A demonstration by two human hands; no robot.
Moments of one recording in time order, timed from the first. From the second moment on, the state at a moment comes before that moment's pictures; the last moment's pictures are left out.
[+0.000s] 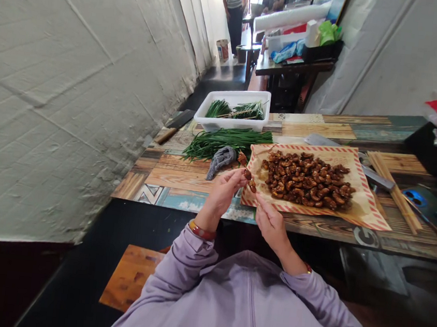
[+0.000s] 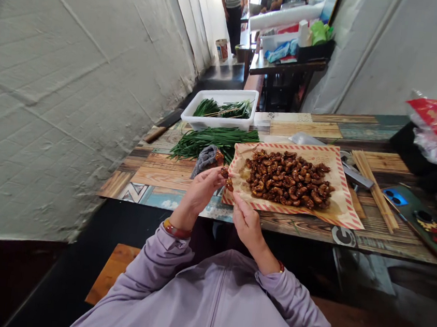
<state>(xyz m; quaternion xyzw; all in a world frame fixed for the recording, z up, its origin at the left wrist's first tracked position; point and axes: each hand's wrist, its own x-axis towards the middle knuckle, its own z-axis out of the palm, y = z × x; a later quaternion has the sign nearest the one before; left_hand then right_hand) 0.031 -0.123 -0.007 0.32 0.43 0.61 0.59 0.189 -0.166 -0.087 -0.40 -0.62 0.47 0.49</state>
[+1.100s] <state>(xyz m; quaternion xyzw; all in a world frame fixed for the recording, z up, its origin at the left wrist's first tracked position) 0.045 -0.122 0.000 0.34 0.41 0.66 0.53 0.190 -0.165 -0.086 -0.40 -0.66 0.44 0.46</state>
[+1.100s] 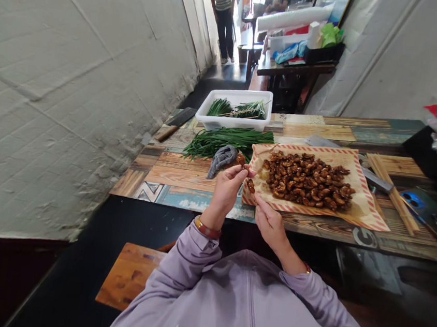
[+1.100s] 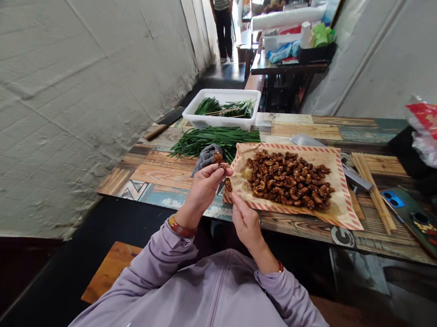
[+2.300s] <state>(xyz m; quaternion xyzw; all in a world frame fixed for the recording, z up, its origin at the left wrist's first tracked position) 0.071 -0.144 0.005 0.33 0.38 0.60 0.63 0.190 -0.186 -0.057 -0.42 -0.60 0.45 0.51</state>
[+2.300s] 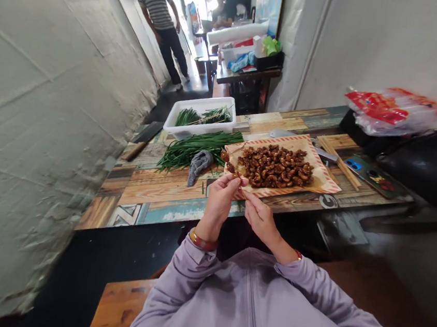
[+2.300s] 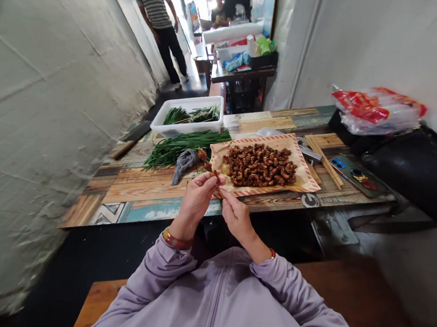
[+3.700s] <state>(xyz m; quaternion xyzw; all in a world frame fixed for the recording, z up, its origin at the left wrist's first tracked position) 0.078 -0.103 -0.007 0.35 0.45 0.59 0.57 0.212 -0.172 -0.051 -0.48 -0.63 0.39 0.47</state>
